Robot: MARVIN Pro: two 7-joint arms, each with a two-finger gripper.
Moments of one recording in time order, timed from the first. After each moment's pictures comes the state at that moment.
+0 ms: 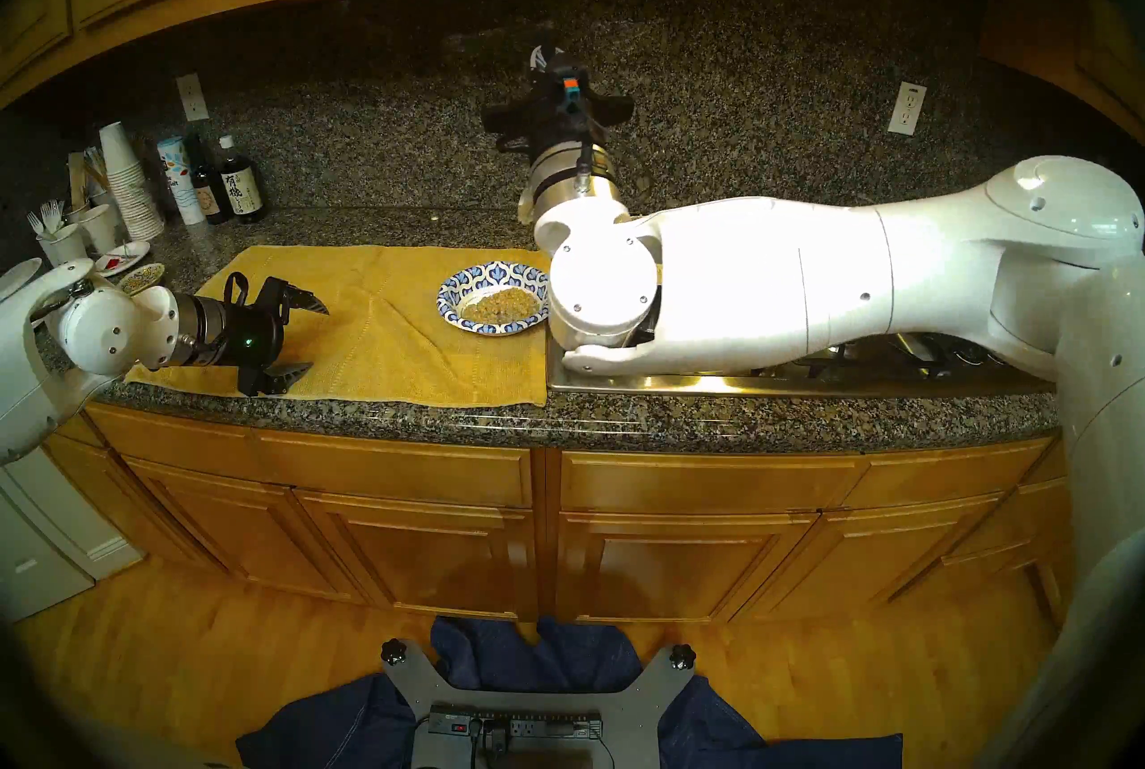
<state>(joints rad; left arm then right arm) 1.36 -0.18 -1.23 -1.89 -2.88 0.01 0.65 0.15 -0.99 -0.43 -1.81 1.04 -0.52 -1.32</state>
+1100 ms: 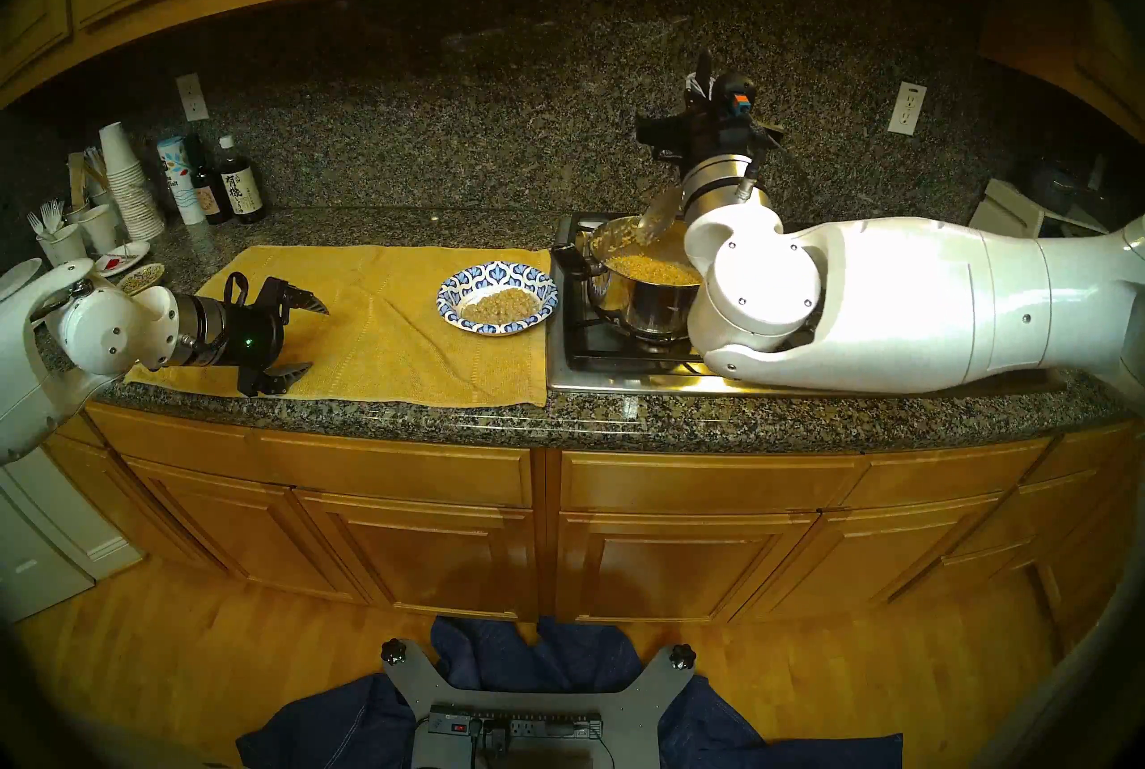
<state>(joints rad) 1.36 -0.18 -1.23 -1.89 -2.88 0.01 0.65 0.28 -0.64 -0.62 -2.01 1.13 -0.56 -1.28</state>
